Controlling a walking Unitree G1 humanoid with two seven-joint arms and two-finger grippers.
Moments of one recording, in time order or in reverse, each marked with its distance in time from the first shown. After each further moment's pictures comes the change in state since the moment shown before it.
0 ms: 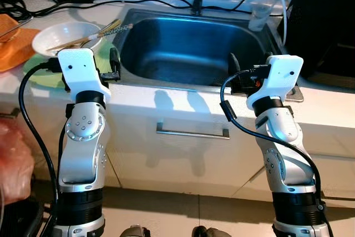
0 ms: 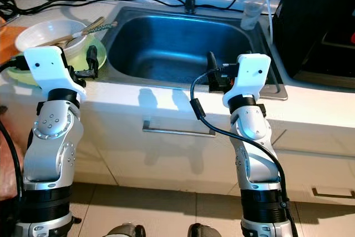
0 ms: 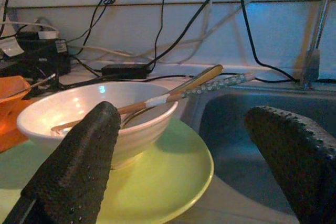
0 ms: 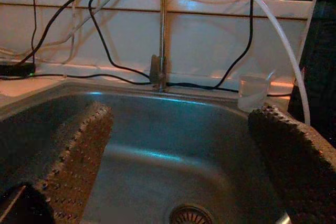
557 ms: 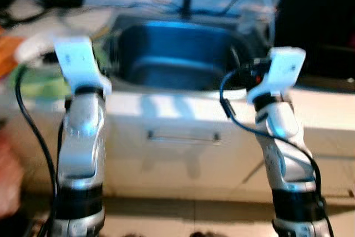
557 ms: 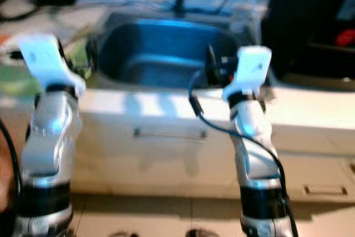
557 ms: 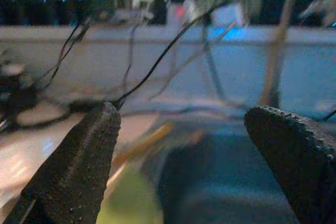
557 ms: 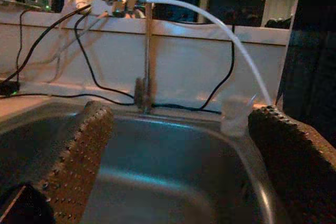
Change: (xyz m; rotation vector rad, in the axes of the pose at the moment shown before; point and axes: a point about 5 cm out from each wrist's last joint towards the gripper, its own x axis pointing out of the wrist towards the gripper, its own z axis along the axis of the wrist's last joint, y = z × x) left arm 0.006 -0.006 0.027 -0.021 -0.106 -0.026; right arm 0.005 0.008 0.013 -0.011 -0.051 0.032
